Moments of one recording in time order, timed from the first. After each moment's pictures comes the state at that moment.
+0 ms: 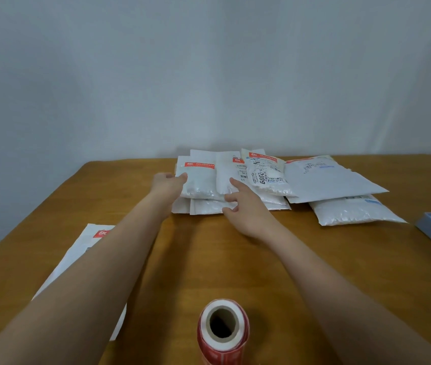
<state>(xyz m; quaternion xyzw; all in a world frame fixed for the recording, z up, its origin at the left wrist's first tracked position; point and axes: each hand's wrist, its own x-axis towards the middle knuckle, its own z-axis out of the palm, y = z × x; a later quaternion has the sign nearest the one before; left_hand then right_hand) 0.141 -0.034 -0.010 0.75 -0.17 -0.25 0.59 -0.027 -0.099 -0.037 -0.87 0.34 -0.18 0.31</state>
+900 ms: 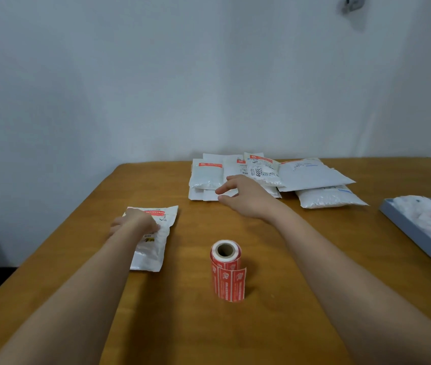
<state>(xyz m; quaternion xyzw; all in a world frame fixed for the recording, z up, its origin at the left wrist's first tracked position) 0.144 0.111 -0.024 0.97 -0.05 -0.19 0.17 -0.086 0.000 0.047 -0.90 0.28 -0.16 0.30</state>
